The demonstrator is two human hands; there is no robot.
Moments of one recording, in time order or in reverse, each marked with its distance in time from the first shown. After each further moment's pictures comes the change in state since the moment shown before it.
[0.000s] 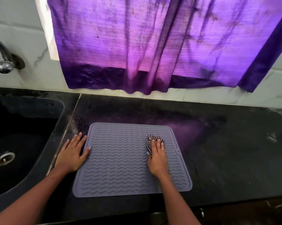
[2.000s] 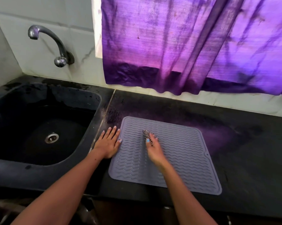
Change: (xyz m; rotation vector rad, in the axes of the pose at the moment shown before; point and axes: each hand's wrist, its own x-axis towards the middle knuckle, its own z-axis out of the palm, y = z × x) left_hand -0.014 0.013 -0.020 0.091 -0.262 -0.017; right_hand -0.025 -0.121 0.010 0.560 -0.254 -0.096
